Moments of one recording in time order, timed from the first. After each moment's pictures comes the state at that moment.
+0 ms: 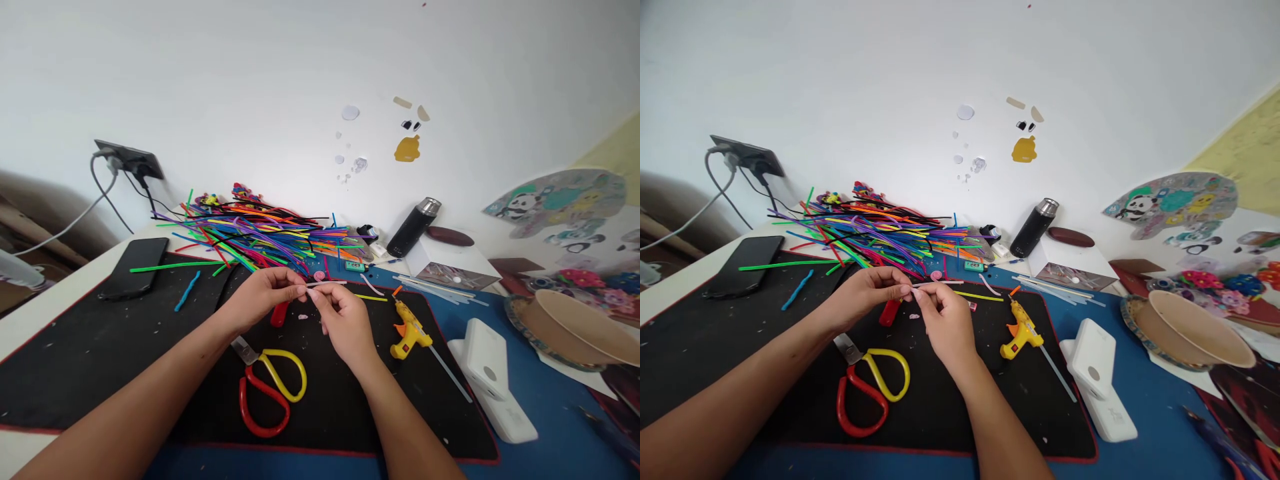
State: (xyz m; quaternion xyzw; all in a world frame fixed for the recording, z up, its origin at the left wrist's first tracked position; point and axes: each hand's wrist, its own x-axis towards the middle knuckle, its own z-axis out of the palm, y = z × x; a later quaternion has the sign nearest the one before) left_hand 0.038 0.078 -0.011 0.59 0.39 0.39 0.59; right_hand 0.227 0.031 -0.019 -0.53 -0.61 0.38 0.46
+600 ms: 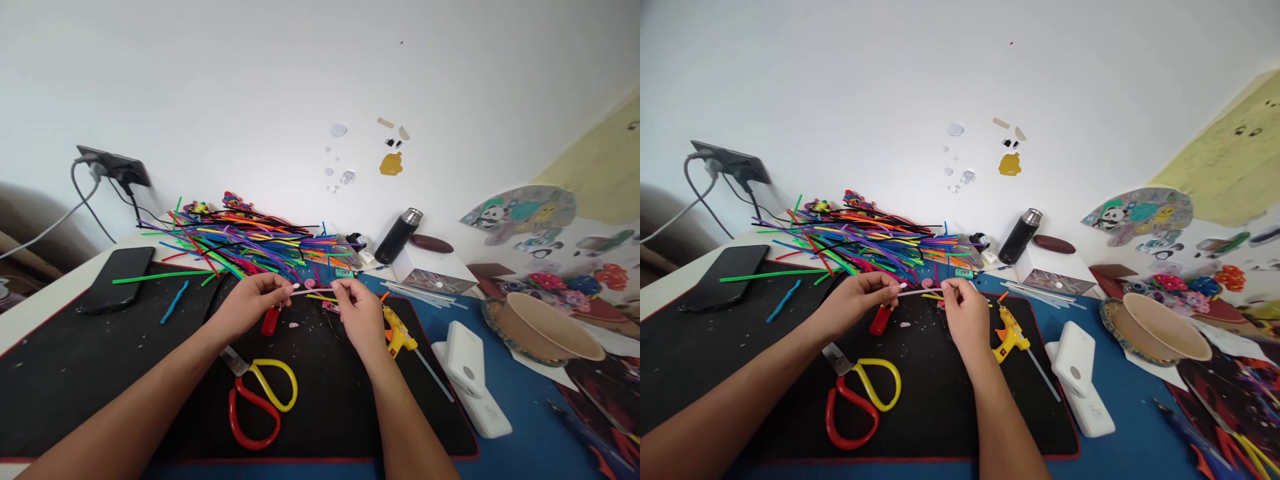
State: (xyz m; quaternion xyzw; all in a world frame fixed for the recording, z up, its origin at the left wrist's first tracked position) left_hand 0.036 0.081 -0.011 0.63 0.43 0.40 0.51; right_hand 0.268 0.047 -0.011 -0.63 -0.61 0.22 0.43
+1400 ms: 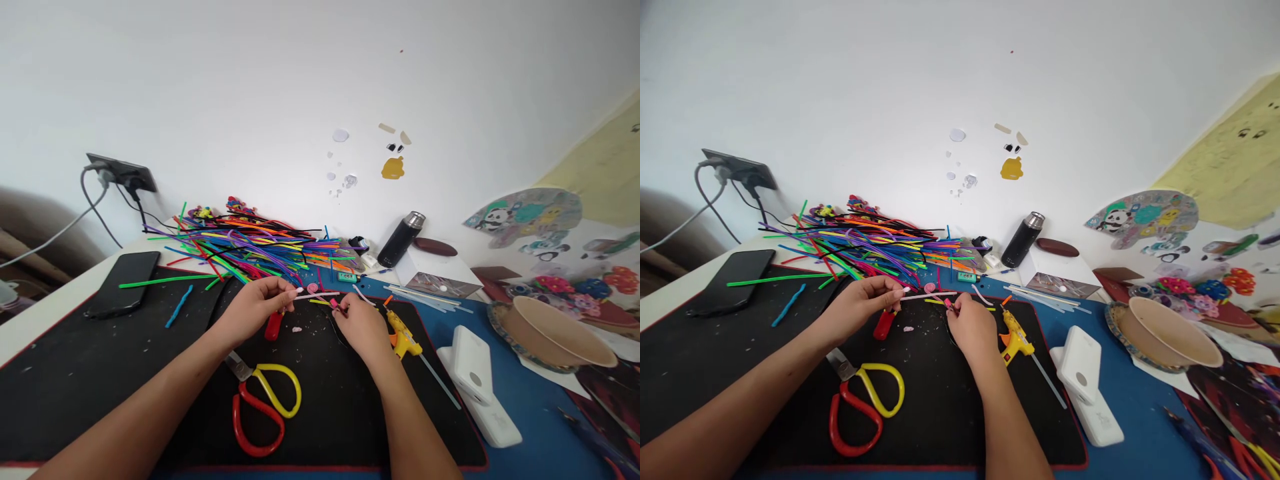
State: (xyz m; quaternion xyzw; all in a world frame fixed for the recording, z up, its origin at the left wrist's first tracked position) left_hand 0.038 0.080 -0.011 0.62 0.41 0.41 0.53; right_hand 0.279 0.054 -0.022 -0.73 -0.66 0.11 0.12
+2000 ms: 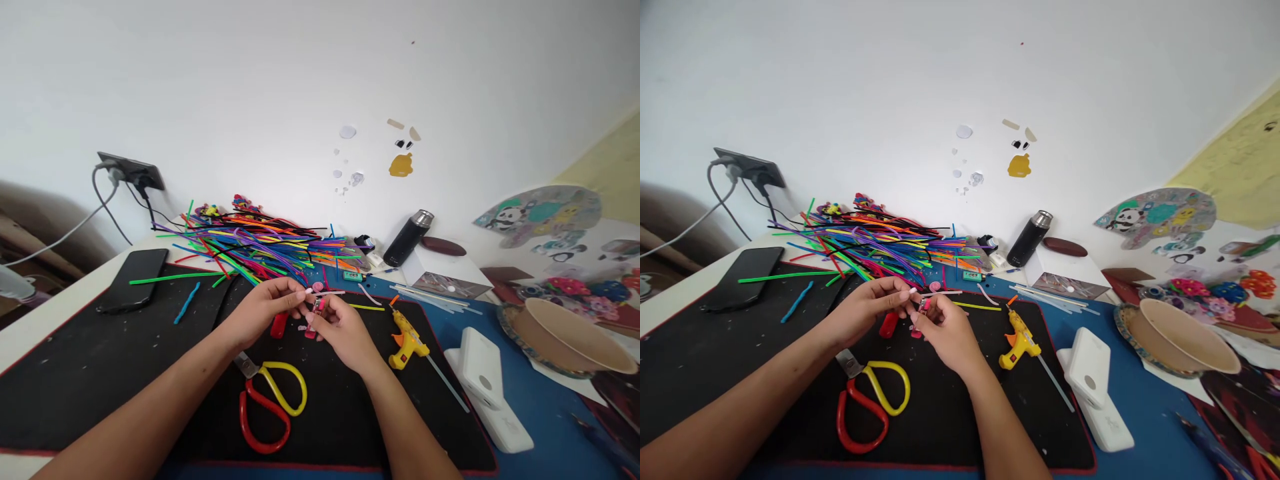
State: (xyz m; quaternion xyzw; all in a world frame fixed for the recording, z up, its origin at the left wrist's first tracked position) left_hand 0.042 0.074 -0.013 0.53 0.34 0.42 0.66; right_hand 0.237 0.038 -0.025 -0.48 -0.58 0.52 0.41
